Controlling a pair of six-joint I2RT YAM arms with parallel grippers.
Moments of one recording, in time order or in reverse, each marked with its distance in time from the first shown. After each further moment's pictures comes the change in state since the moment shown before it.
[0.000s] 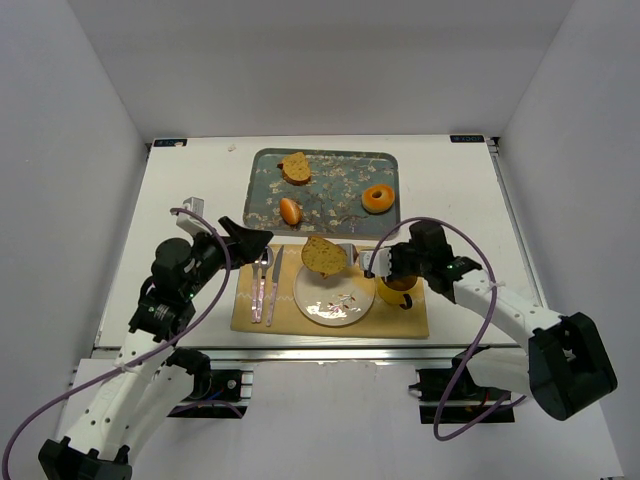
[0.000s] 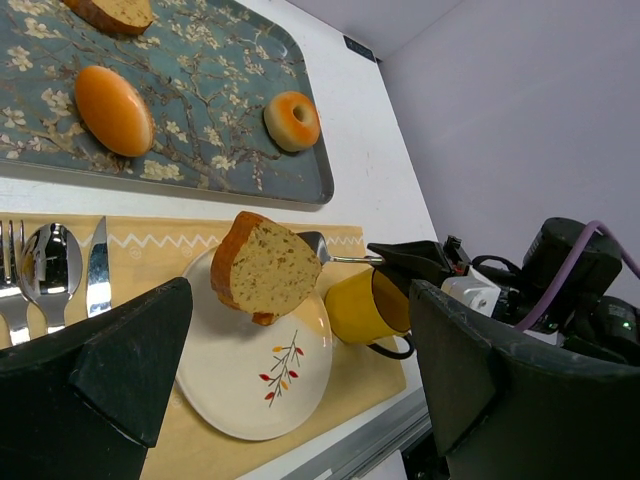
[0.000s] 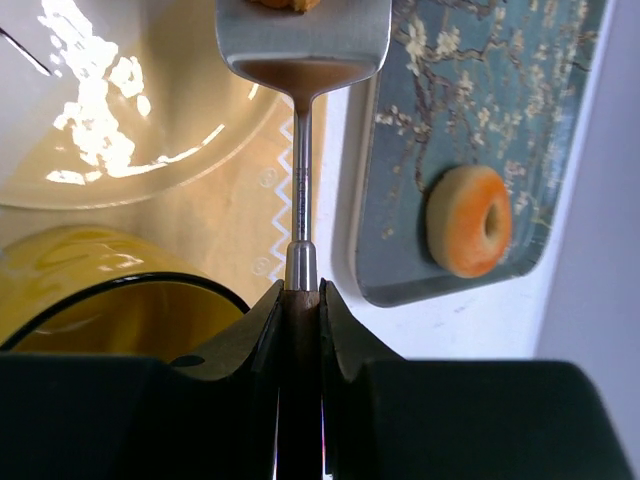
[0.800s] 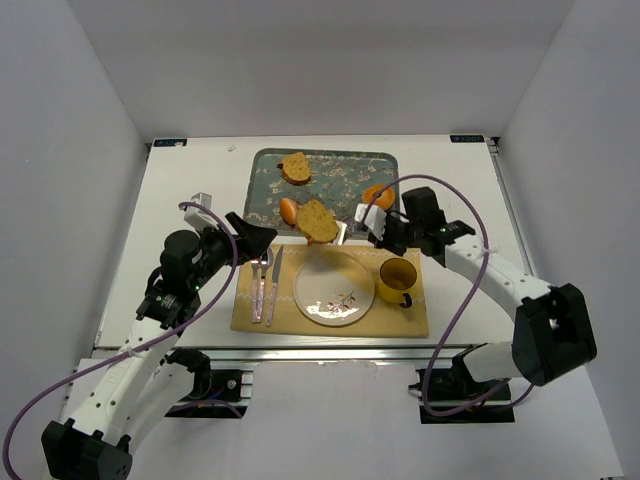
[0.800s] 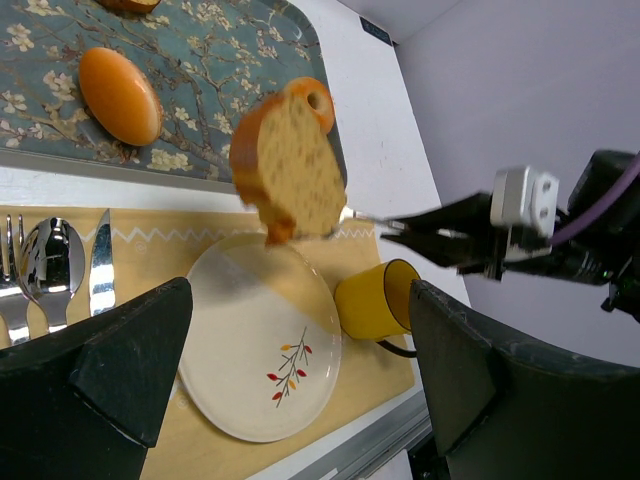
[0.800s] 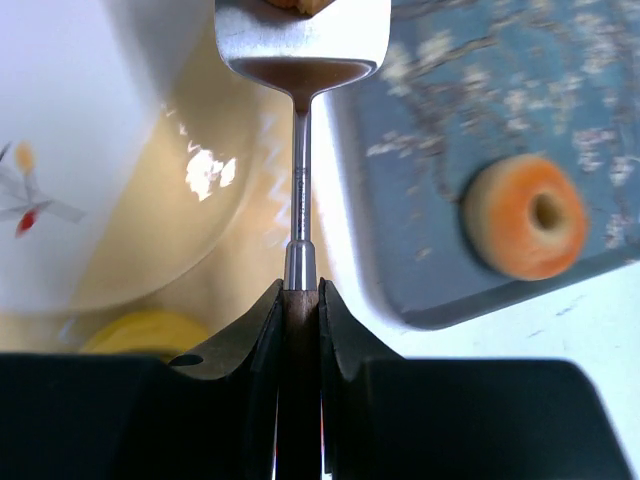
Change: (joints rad) left arm 0.000 0.087 0.000 0.037 0.009 0.001; right arm -0.034 0.203 0.332 -0.159 -0.082 0.423
